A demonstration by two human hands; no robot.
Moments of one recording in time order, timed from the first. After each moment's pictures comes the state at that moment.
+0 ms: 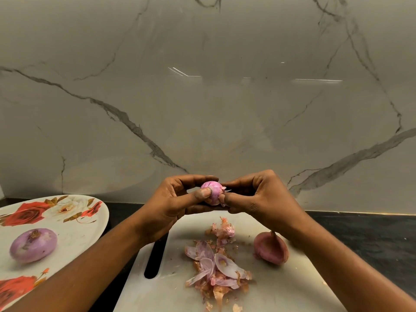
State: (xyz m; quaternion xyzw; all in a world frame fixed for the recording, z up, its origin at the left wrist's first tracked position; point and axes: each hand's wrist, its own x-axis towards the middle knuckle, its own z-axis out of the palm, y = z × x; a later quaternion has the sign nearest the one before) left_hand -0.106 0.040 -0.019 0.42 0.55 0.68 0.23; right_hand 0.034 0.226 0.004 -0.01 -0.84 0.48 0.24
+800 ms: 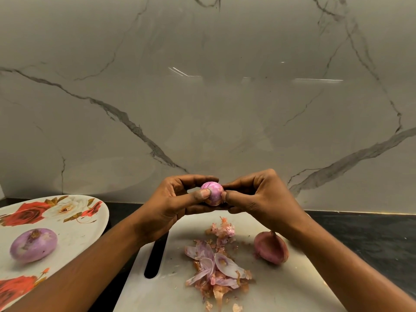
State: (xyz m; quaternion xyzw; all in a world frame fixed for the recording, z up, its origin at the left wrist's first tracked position) left_hand -0.105 0.038 -0.017 0.43 0.55 0.68 0.24; right_hand 0.035 0.224 0.005 0.00 -0.84 0.47 0.26
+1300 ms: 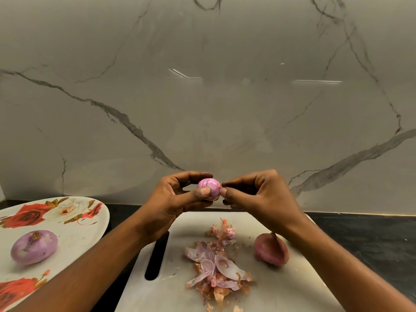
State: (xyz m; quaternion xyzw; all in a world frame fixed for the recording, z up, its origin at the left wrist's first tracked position) left_hand -0.103 0.040 -0.015 0.40 0.55 0.70 0.20; right_hand 0.036 0.222 0.003 0.00 -0.84 0.44 0.31
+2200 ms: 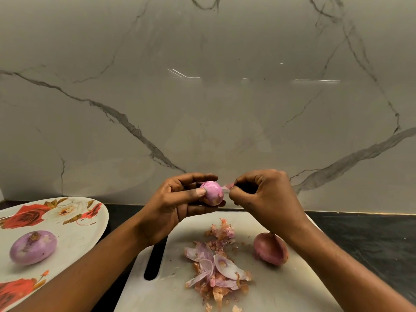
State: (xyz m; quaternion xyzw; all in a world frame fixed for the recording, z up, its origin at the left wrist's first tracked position) left_hand -0.102 0.038 -0.016 0.42 0.49 0.70 0.30; right_hand 0.034 0.223 0.001 -0.05 -0.87 0.29 0.39
